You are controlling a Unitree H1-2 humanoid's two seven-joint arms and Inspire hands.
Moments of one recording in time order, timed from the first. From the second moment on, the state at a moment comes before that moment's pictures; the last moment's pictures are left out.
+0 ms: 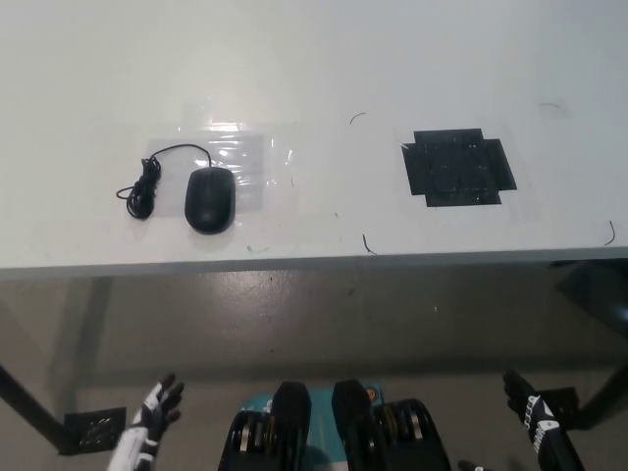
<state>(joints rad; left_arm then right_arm) 0.18 0.11 0.04 0.06 0.08 -0.31 -0.07 0.15 -0.13 0.07 0.19 -0.03 -0.39 0.09</state>
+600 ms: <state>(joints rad) -0.16 0.63 0.28 -0.26 -0.11 -0.12 -0.16 0.07 -0.13 0.06 0.19 -0.03 -0.39 0.09</state>
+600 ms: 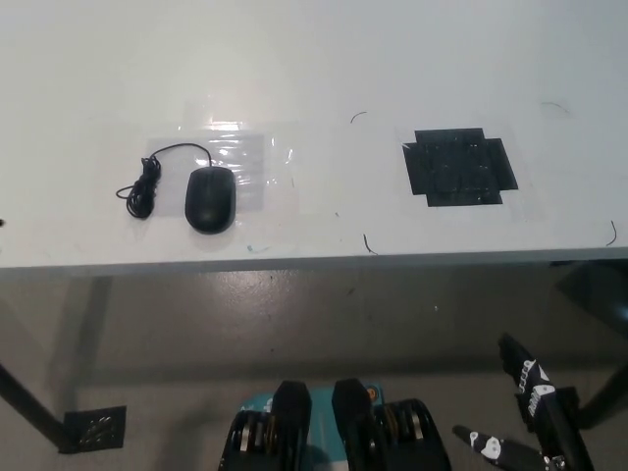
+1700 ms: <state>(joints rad) -1.16 0.78 -0.46 0.84 0.06 0.23 -0.69 0.04 -0.13 0.05 0.21 -0.04 -0.39 0.08</state>
